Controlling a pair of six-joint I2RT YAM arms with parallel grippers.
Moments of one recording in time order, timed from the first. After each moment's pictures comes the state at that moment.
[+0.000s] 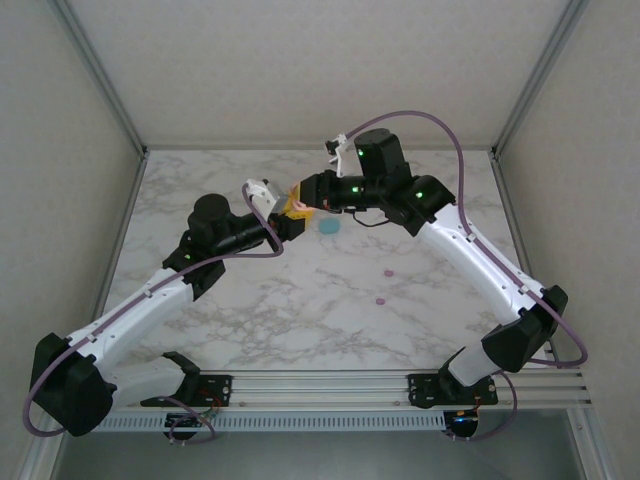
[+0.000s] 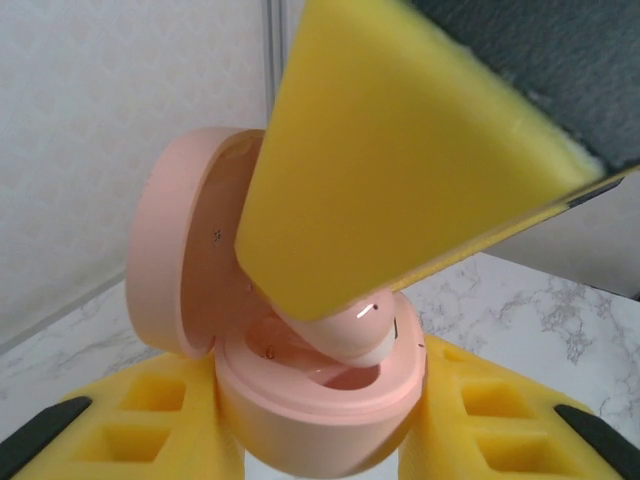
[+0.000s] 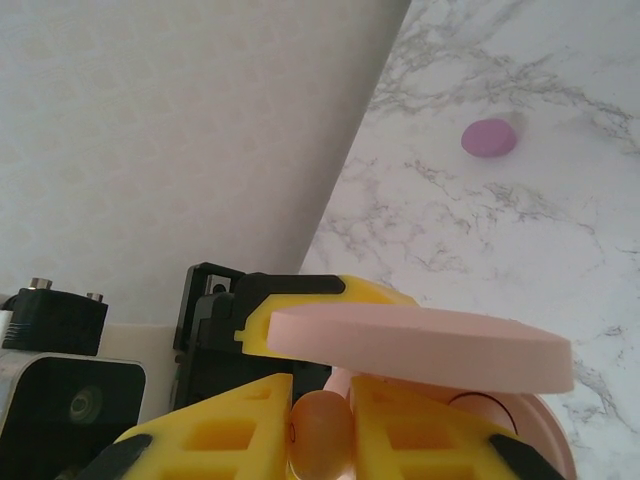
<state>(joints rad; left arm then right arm) -0.58 1.14 0.86 0.23 0.47 0.02 0.72 1.52 1.67 -0.65 -0.50 0.72</state>
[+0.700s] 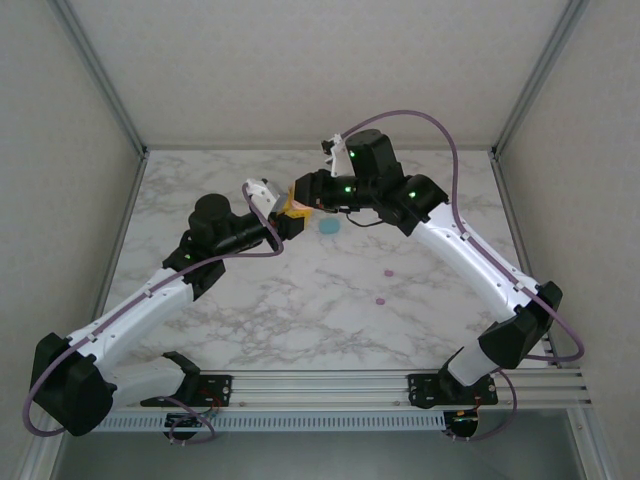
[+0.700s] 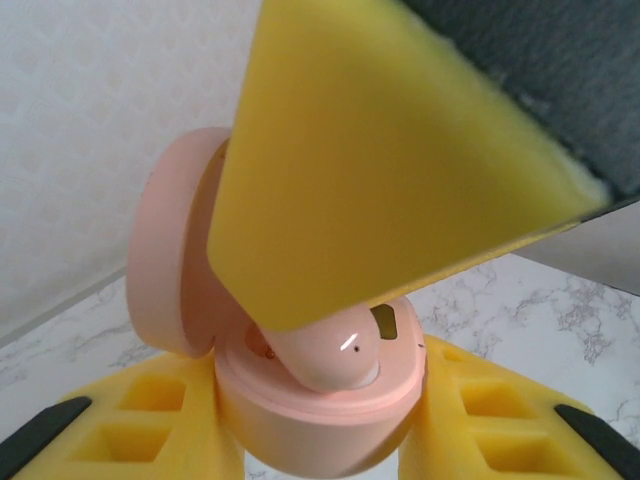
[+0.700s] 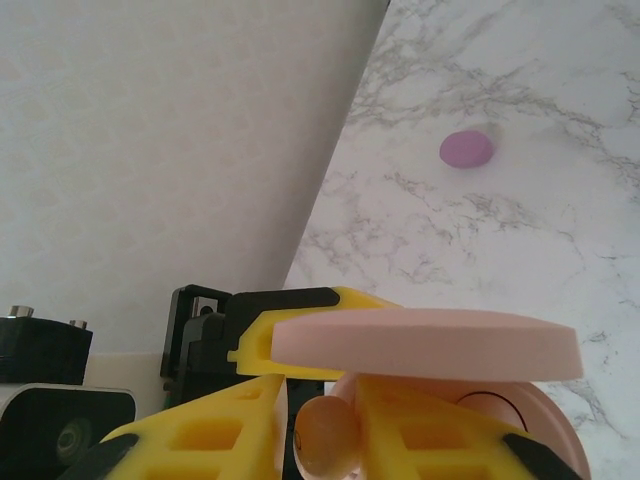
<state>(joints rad) -0.58 1.14 0.86 0.21 0.44 0.02 0.76 1.55 1.70 -0.66 -0.41 0.74</state>
